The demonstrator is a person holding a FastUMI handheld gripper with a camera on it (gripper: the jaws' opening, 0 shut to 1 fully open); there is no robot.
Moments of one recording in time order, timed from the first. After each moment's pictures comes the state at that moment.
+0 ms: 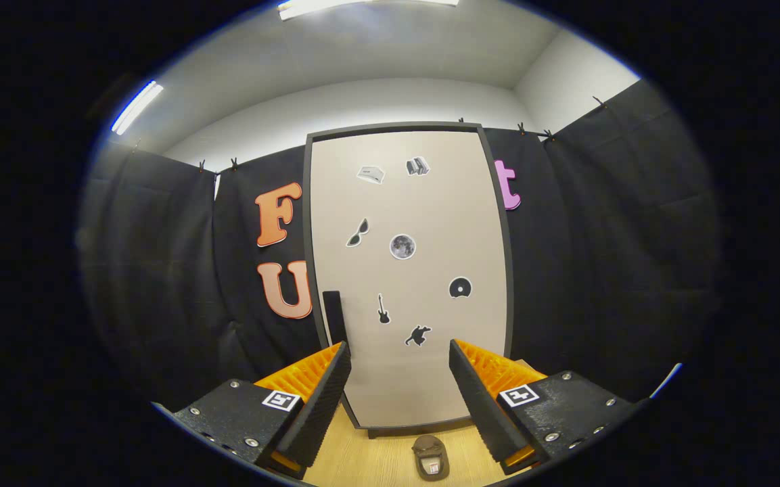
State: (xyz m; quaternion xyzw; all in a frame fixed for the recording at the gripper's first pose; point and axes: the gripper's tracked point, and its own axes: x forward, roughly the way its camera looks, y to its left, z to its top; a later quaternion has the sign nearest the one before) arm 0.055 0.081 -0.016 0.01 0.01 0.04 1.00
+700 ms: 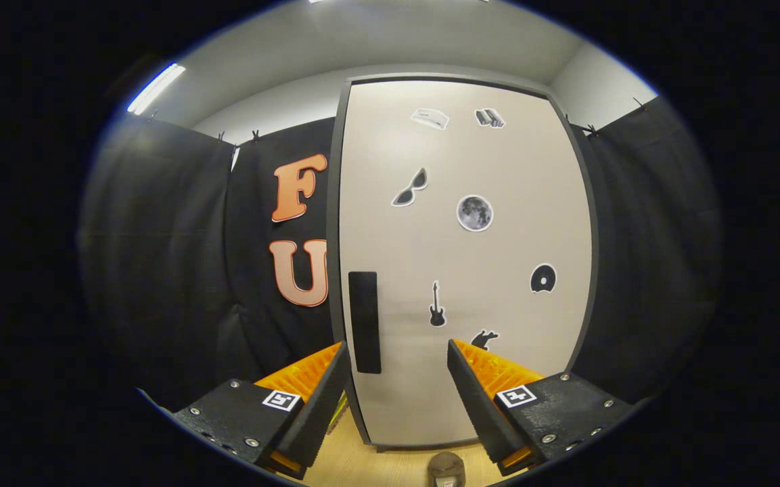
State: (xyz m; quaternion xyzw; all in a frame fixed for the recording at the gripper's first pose) arm 0.169 0.156 -0.063 -0.02 0.02 0.08 1.00
